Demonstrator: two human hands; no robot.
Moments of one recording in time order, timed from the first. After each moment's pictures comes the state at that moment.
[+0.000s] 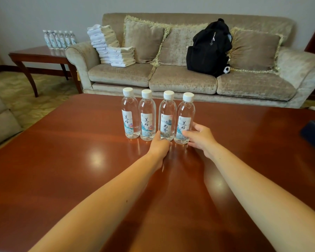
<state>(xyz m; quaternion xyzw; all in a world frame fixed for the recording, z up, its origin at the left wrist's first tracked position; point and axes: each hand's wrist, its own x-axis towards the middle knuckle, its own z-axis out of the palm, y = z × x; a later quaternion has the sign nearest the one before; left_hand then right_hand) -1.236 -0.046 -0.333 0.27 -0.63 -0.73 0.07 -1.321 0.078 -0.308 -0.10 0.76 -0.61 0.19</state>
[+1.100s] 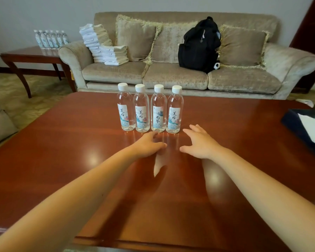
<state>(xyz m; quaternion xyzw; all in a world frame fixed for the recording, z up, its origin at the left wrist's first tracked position) -1.179 -0.054 -0.308 0.15 -0.88 -0.46 -0.03 -1.268 0.130 -0.294 -0.30 0.94 -0.11 0.10</state>
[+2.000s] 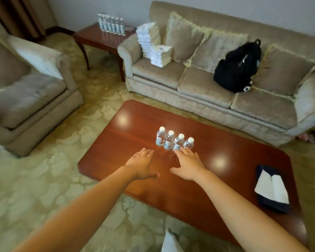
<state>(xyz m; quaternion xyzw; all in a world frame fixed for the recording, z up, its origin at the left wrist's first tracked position) -0.991 -0.054 0.066 0.20 -0.94 -0.19 -0.19 -1.126 0.095 0.086 -0.41 0.87 0.01 0.25</state>
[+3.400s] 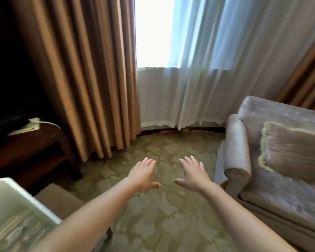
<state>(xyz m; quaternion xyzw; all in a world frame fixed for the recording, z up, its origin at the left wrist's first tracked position) -0.304 -0.378 0.159 0.84 -0.52 -0.15 0.03 -0.456 -0.515 0.184 -0.93 0.33 0.09 0.12</state>
